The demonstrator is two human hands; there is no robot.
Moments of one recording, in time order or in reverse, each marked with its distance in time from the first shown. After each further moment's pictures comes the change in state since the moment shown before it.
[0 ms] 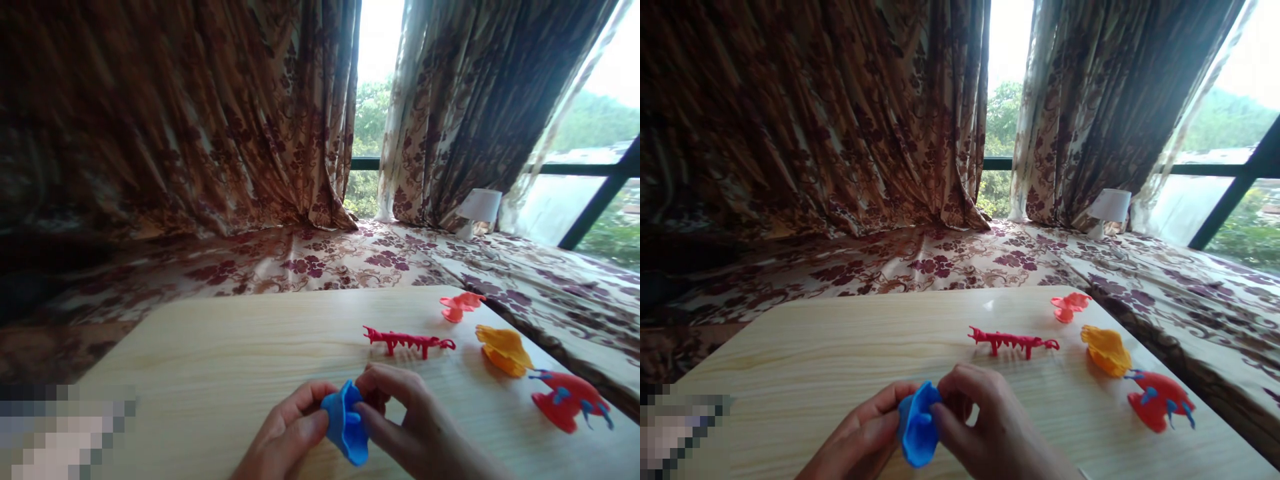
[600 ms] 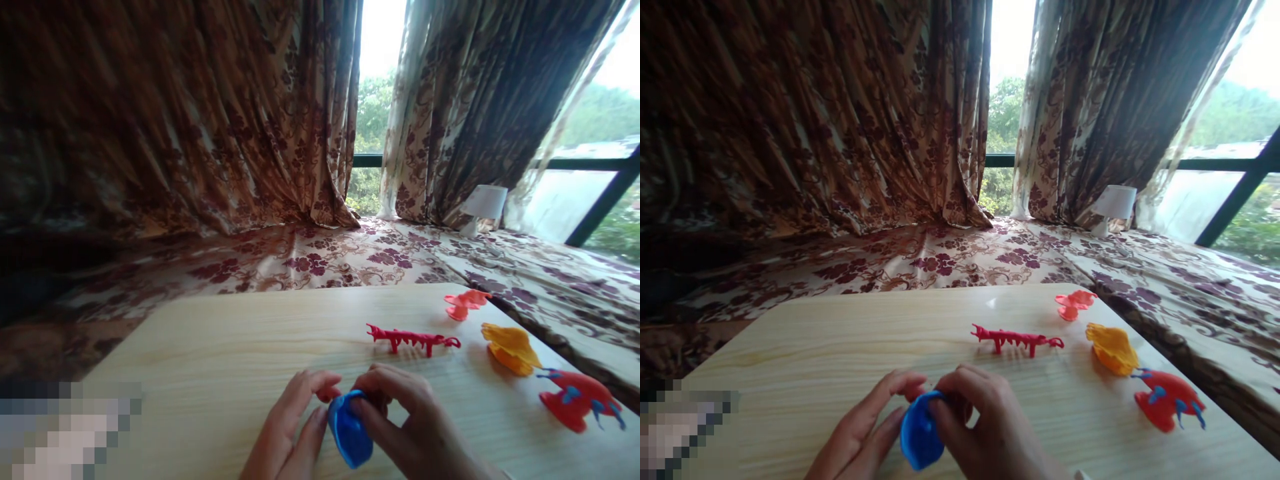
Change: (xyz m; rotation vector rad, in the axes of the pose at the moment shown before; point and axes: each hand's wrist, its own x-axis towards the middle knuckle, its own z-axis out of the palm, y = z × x) left_hand -0.010 -0.005 0.004 0.704 0.352 0.394; right_hand 0.000 0.008 0.016 -0.028 0.121 -0.087
